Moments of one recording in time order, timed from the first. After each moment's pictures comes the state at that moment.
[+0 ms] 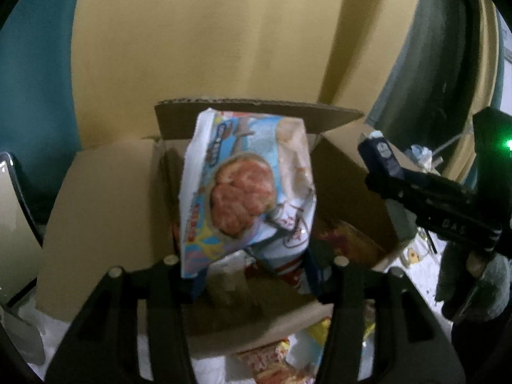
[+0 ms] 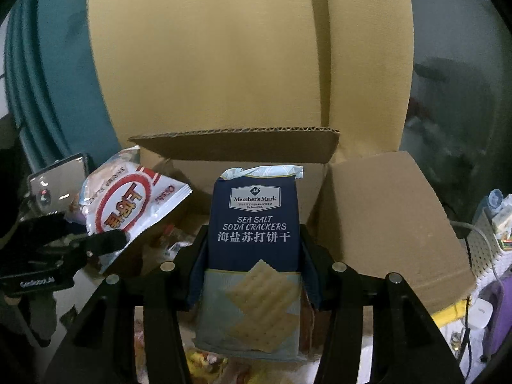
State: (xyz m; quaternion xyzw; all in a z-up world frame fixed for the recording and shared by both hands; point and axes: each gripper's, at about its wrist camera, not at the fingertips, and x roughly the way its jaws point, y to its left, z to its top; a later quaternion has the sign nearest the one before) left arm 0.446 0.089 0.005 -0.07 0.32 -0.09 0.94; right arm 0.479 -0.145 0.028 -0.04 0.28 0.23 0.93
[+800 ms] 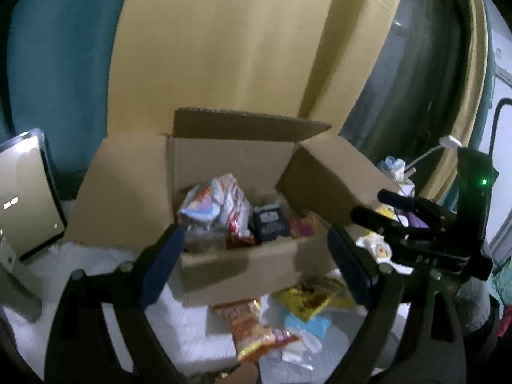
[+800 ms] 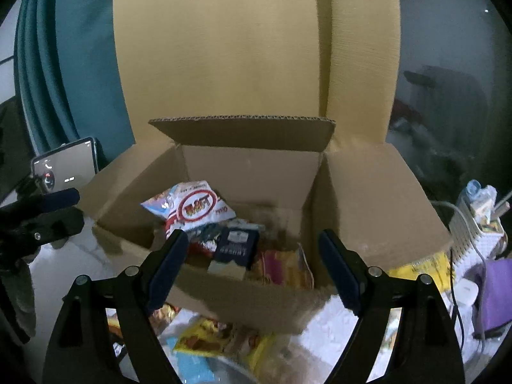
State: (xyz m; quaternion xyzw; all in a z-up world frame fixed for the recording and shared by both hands) left arm 0.358 0.081 0.030 -0.10 0.30 -0.10 0.94; right arm 0.422 -0.143 0.029 -0.07 0.28 0.22 0.93
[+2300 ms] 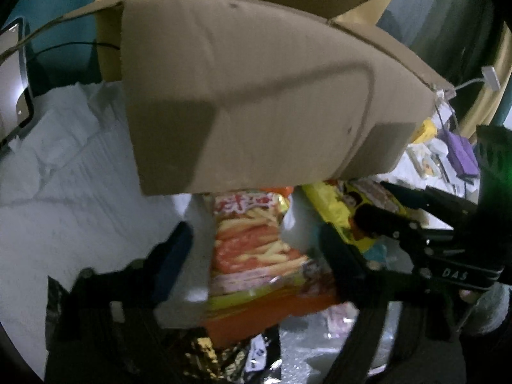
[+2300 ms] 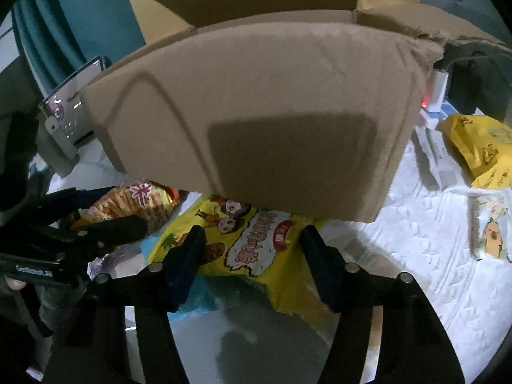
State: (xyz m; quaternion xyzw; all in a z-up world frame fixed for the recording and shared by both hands) left arm 0.370 0.054 -0.108 -0.09 0.45 -0.07 0.88; right arm 0.409 -0.137 -0.103 -0.04 0.42 0.28 0.86
